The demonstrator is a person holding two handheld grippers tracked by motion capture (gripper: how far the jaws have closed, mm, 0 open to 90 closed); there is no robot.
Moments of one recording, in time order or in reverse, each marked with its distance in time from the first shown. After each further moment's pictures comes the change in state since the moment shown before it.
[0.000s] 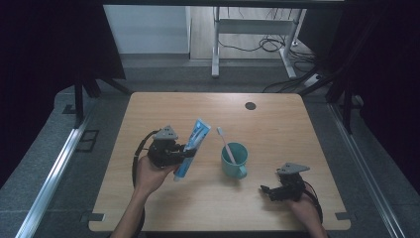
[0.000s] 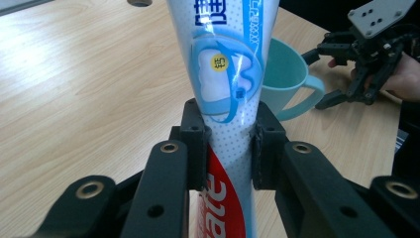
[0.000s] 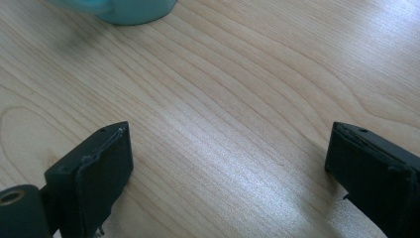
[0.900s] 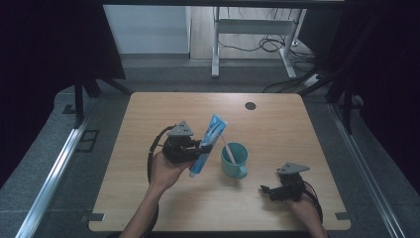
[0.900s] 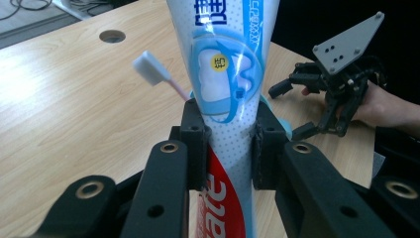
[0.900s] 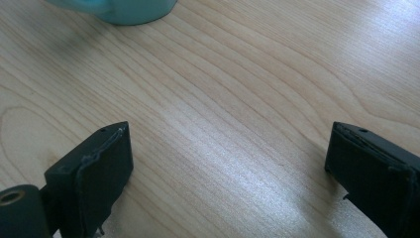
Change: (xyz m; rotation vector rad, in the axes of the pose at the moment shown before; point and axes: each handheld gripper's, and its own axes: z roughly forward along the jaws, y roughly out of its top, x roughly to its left) left arm -0.024 0.030 0.019 -0.061 -0.047 0.041; right arm 0.000 0.000 0.000 0.001 0.000 0.001
